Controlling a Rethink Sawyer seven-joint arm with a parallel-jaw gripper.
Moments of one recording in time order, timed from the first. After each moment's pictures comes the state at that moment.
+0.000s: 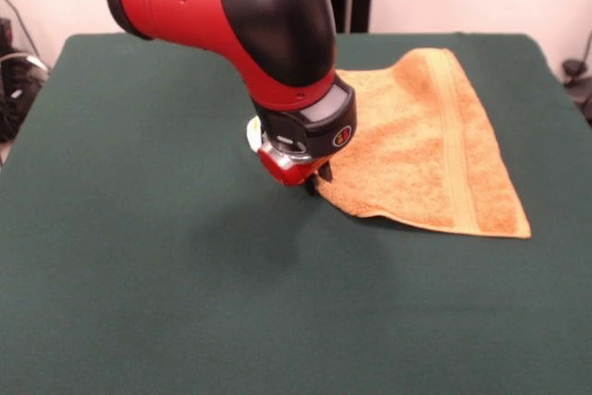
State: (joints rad) arm -0.21 -0.24 -0.07 1.30 0.21 0.81 3.77
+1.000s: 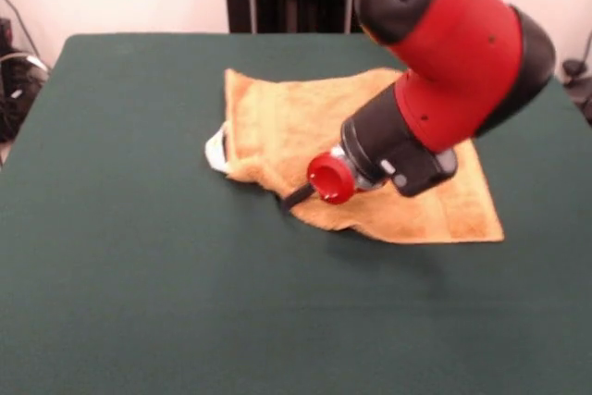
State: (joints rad) arm 0.30 0.24 -0.91 0.84 0.22 0.89 4.14
